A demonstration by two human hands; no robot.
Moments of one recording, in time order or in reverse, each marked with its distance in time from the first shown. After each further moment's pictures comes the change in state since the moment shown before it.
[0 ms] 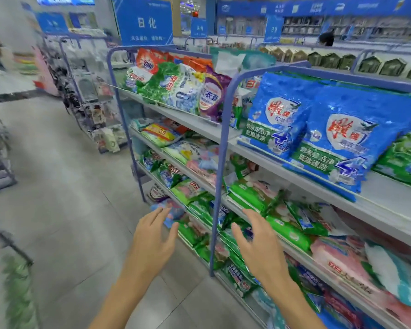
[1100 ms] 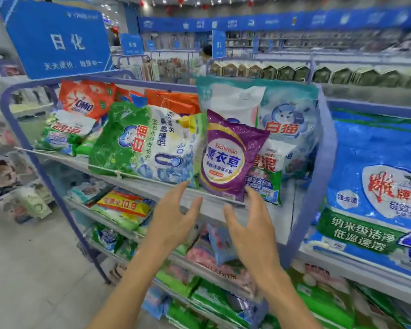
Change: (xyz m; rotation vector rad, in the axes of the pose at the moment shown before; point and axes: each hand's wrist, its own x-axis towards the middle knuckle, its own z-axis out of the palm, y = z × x) left_hand 0.512 -0.041 0.031 -0.318 -0.250 0.332; right_hand 0.417 -0.129 0.116 0.211 0.422 0.202
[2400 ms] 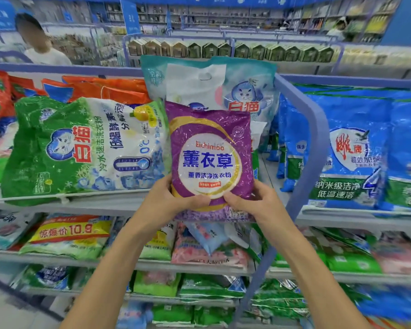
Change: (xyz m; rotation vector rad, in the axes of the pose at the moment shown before) left_hand 0.077 -0.018 -0.017 -0.688 -0.642 -0.030; right_hand 0.012 -0.026 -0.005 0.550 0.034 0.204
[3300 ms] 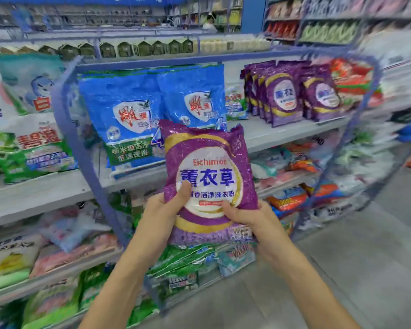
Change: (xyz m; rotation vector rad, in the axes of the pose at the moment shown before) left_hand -0.125 0.028 0.377 -0.244 -0.324 -0.073; right_hand -0.297 -0.012 -0.266 0.202 0.469 0.112
